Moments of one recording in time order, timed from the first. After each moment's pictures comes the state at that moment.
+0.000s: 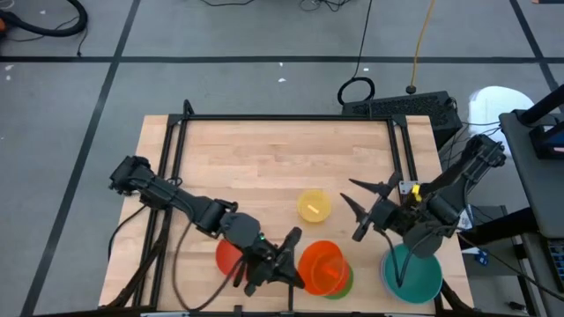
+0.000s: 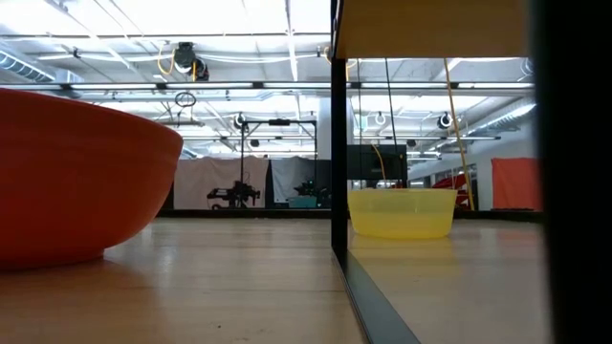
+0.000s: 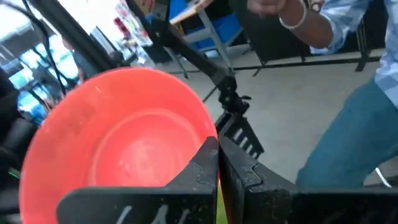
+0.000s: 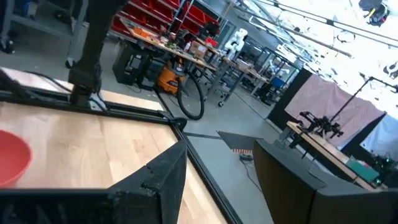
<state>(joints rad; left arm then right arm) -0.46 1.76 1.64 -0.04 0.21 0.61 0.76 1.20 1.19 -0.36 1.36 -0.11</state>
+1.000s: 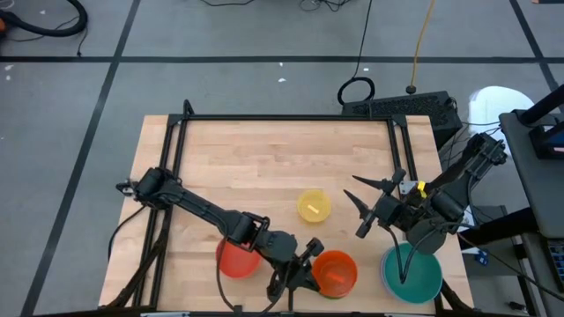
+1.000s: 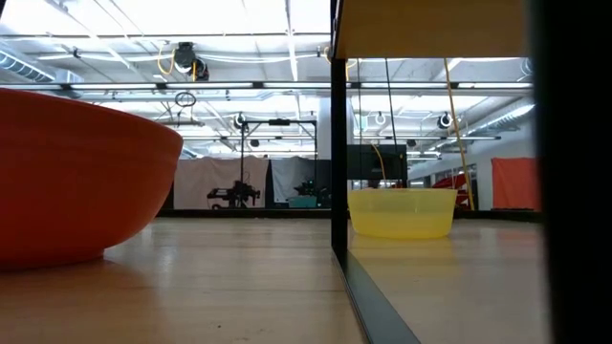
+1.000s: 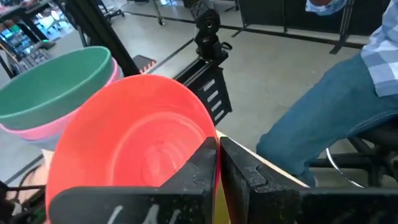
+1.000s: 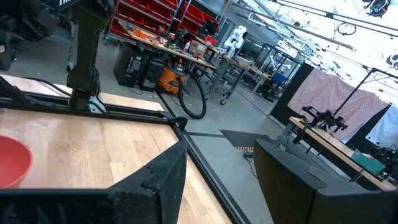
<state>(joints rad) -0.43 1.99 1.76 -0.15 0.23 0.44 0.76 1.16 1.19 -0.42 1.36 -0.04</state>
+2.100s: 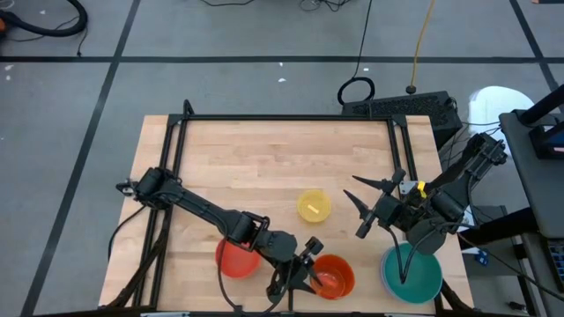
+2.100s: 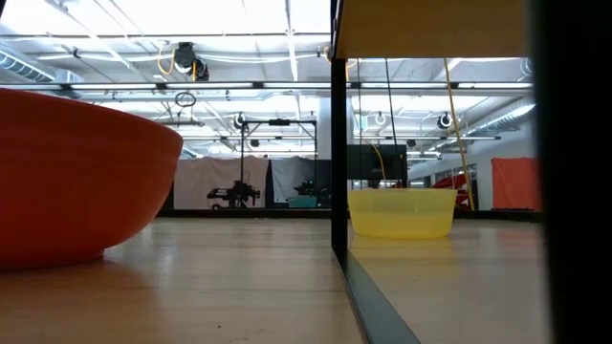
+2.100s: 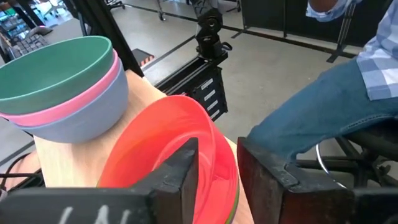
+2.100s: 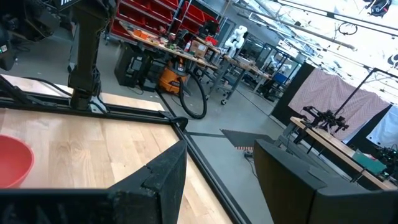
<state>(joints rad) -0.43 1.99 1.76 -0.16 0.23 0.36 0.76 1.16 1.19 -0.42 1.36 -0.04</state>
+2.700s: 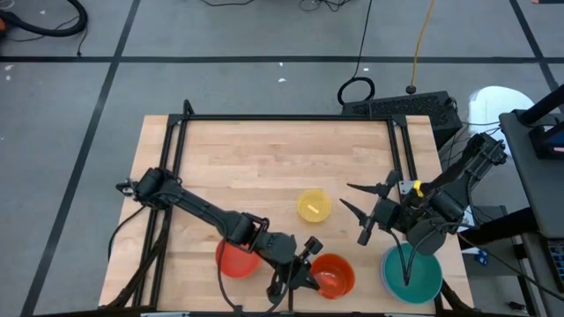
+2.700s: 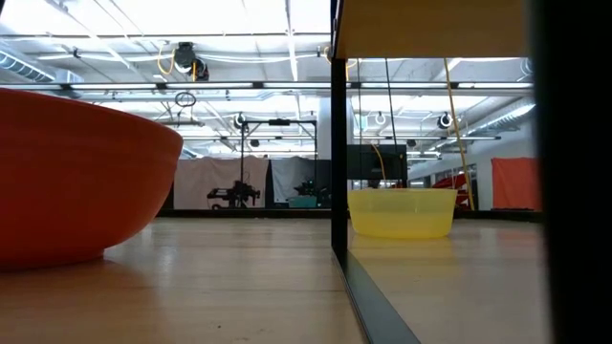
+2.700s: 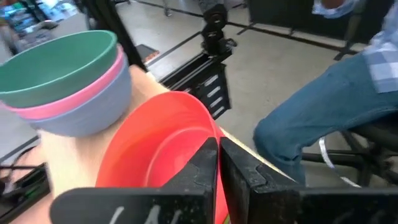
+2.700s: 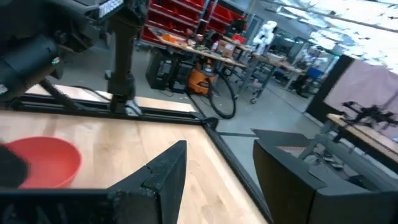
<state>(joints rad) -0.44 1.99 1.76 -0.17 0.19 0.34 0.76 1.17 1.19 -0.42 1.23 0.04</state>
